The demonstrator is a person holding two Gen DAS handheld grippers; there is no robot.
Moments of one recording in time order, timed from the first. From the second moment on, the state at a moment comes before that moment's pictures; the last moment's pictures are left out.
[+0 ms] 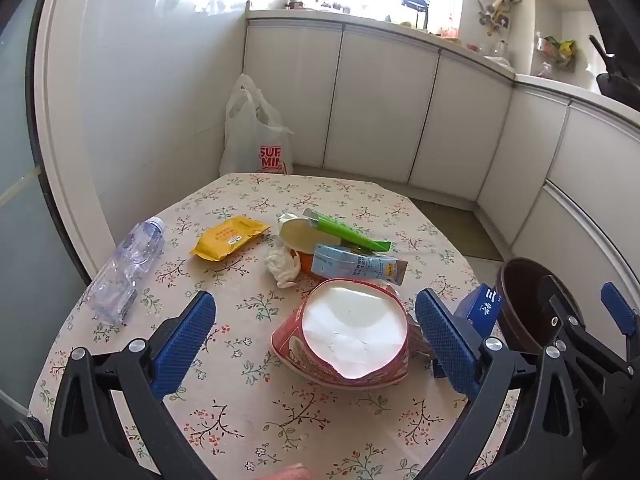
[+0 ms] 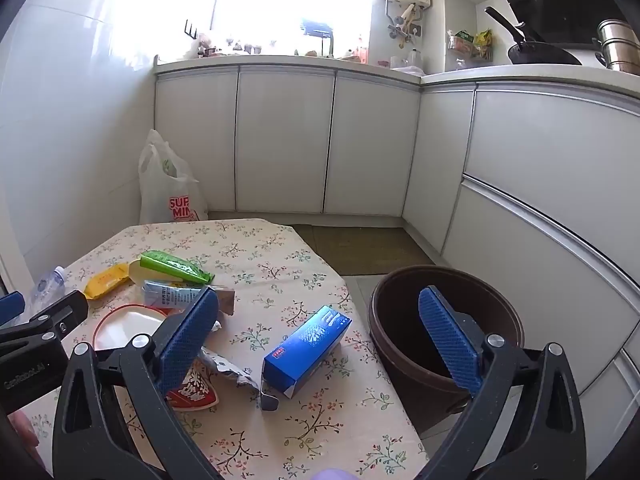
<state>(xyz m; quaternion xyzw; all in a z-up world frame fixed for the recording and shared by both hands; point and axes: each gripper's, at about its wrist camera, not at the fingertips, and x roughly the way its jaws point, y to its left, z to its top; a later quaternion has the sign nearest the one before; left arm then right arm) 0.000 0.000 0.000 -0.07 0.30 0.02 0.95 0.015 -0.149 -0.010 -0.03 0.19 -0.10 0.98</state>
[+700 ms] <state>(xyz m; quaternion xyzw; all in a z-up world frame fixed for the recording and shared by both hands) 0.000 0.005 -0.007 -0.07 0.29 0.02 0.95 0.015 -0.147 -0.010 -0.03 0.18 -0.09 0.98</state>
